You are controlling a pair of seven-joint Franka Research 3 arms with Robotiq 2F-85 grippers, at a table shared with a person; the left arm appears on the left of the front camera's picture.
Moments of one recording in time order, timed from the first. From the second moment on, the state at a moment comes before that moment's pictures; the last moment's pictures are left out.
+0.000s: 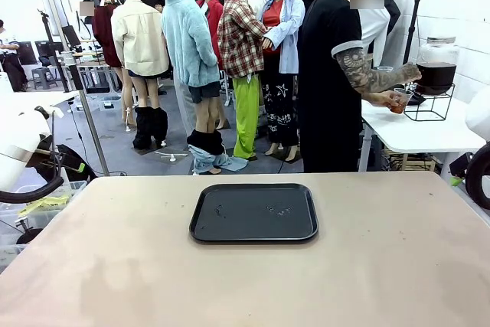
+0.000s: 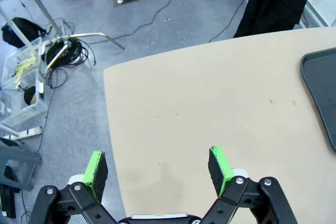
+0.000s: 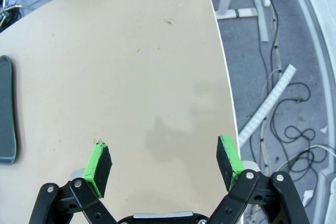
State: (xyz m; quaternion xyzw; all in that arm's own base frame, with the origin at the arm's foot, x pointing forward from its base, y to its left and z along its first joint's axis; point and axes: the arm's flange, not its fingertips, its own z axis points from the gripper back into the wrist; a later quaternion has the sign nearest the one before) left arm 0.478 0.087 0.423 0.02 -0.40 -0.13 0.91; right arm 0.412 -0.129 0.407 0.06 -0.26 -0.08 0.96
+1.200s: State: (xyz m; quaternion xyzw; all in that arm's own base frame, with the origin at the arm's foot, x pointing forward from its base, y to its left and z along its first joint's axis) left arm 0.478 0.087 0.423 0.02 -0.40 -0.13 0.91; right arm 0.412 -0.129 0.407 0.06 -0.26 -0.08 0.96
